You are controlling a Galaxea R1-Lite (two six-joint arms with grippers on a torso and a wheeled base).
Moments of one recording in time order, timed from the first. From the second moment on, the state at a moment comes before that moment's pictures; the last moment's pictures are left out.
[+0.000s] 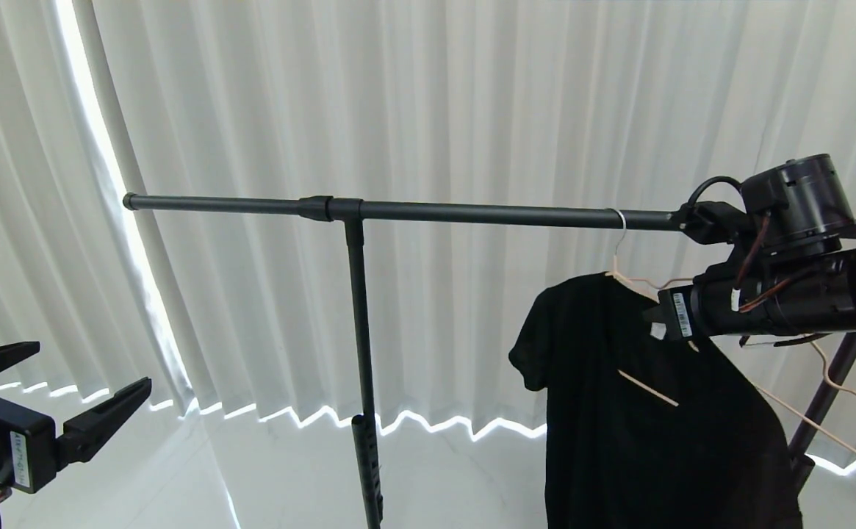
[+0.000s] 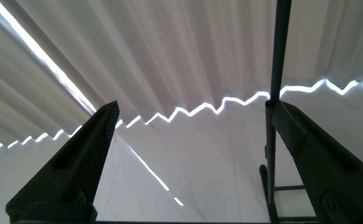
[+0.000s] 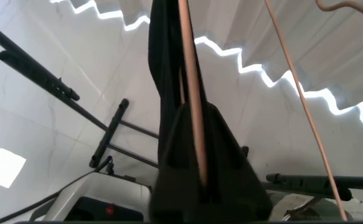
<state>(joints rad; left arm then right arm) 0.04 0.94 -0.48 -0.15 -0.11 0.36 0.44 1.62 -1.17 0.22 -0.07 0.15</state>
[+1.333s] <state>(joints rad) 0.06 0.94 -0.46 -0.17 -0.10 0.35 0.06 1.06 -0.74 0.22 -0.19 -0.27</state>
